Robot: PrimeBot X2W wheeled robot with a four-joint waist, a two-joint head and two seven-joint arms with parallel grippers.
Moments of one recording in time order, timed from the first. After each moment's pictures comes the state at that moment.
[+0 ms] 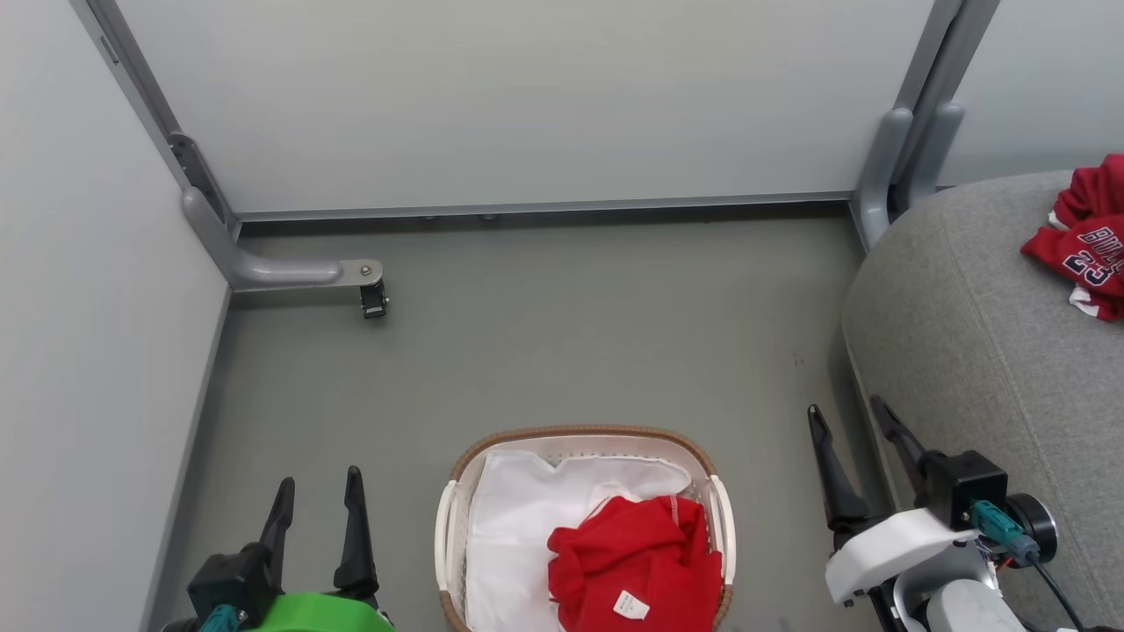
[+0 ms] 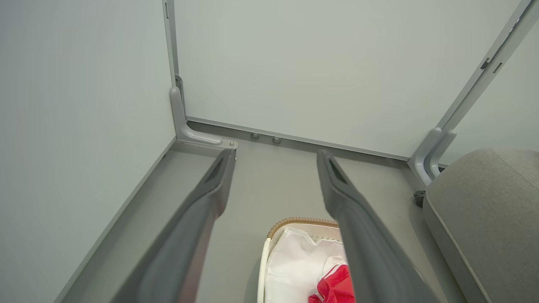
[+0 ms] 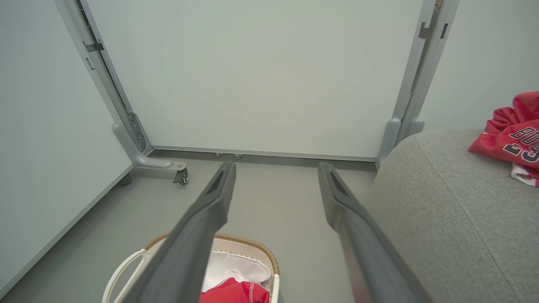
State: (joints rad) left arm 0.04 0.05 -0.12 0.26 -0.32 -0.03 -0.26; right arm -0.10 -0.05 0.06 0.29 0.14 0.13 -0.26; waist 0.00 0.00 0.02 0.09
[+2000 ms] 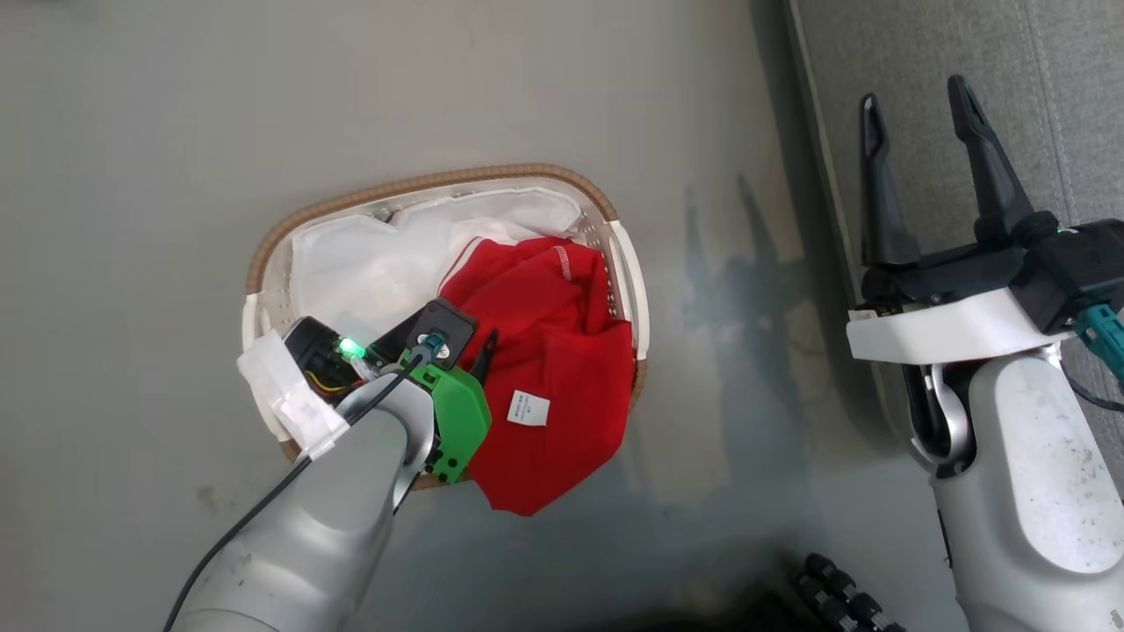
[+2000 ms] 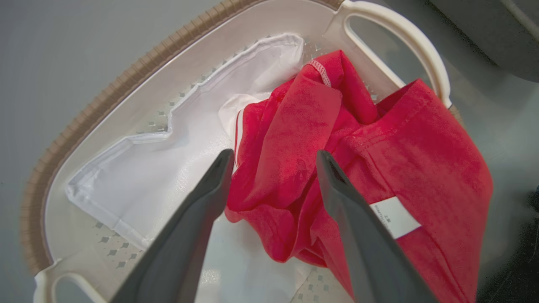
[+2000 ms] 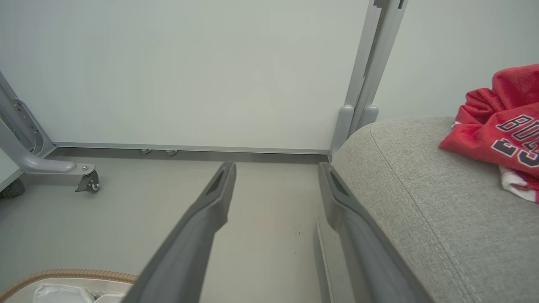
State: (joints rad) left arm -0.75 0.05 -0.67 1.04 -0.17 -0.13 -0.15; right arm -0.44 -0.05 0.03 0.01 0.10 0.13 -0.26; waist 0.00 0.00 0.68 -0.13
